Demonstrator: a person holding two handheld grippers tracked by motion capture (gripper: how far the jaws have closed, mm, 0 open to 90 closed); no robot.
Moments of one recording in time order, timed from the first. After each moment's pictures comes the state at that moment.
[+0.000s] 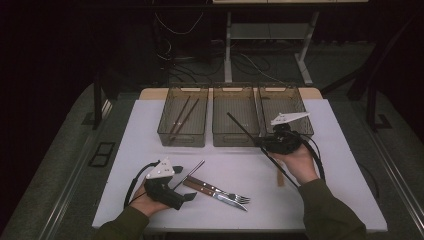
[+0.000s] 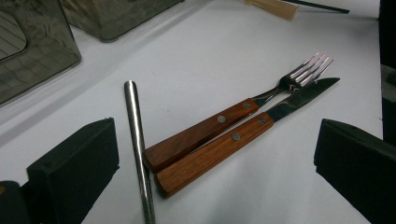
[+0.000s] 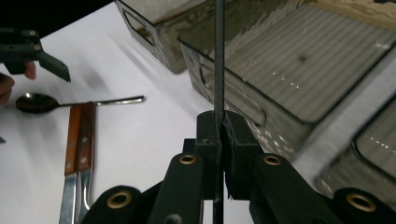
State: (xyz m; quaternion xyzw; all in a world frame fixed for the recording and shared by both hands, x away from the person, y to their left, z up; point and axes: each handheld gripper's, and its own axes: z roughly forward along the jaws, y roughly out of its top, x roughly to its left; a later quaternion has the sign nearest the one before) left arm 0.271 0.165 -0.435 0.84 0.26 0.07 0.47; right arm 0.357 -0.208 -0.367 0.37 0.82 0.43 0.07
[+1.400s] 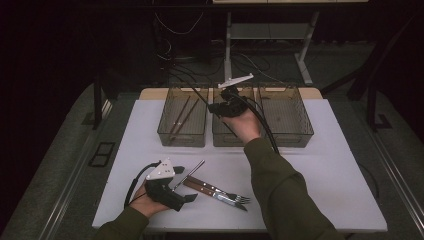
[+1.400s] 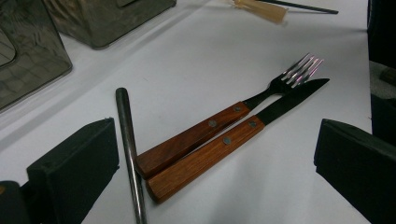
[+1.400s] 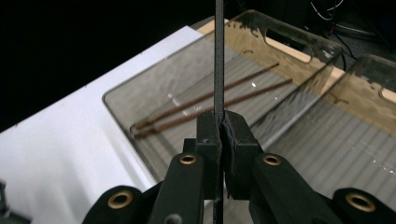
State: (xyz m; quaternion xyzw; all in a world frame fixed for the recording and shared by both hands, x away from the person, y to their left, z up) left arm 0.270 0.163 -0.433 0.84 0.24 0.07 0.48; right arm 0.447 -0.080 -0.326 0.36 0.81 0.45 0.09
